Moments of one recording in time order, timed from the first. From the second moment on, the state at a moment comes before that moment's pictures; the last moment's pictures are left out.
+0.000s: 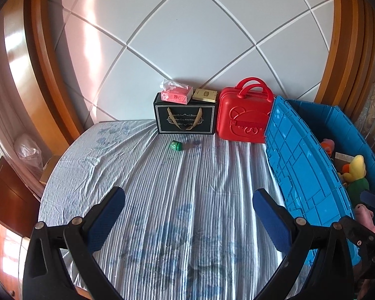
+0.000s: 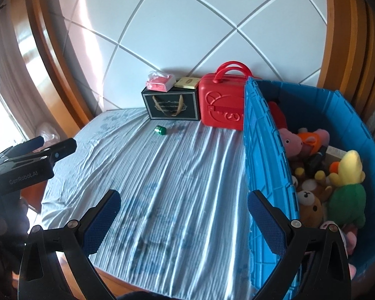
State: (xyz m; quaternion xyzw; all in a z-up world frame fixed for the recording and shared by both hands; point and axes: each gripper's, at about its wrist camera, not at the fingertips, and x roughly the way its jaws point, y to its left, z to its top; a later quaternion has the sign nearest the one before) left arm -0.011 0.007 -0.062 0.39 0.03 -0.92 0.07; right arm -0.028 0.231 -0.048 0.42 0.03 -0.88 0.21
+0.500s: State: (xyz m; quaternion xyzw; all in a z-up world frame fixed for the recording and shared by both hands) left arm 0.002 -0.003 -0.061 0.38 0.02 -0.92 0.09; right arm -0.021 0.223 -0.046 0.41 0.03 -0.89 0.20
